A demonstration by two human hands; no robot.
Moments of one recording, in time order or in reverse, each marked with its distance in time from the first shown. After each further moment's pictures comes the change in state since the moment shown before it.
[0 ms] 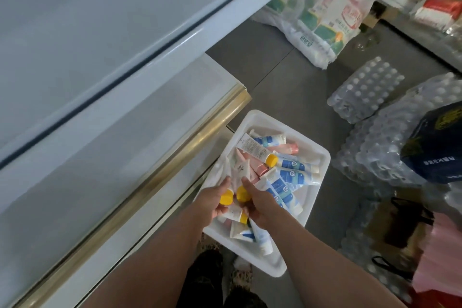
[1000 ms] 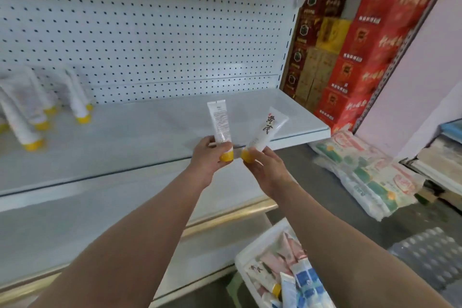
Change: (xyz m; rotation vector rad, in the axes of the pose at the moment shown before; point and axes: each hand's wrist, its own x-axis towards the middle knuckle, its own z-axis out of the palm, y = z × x) left_hand -0.345 0.030 -0.133 -0.477 0.254 1.096; right_hand -0.312 -0.046 0.125 -0.122 -0.826 -0.867
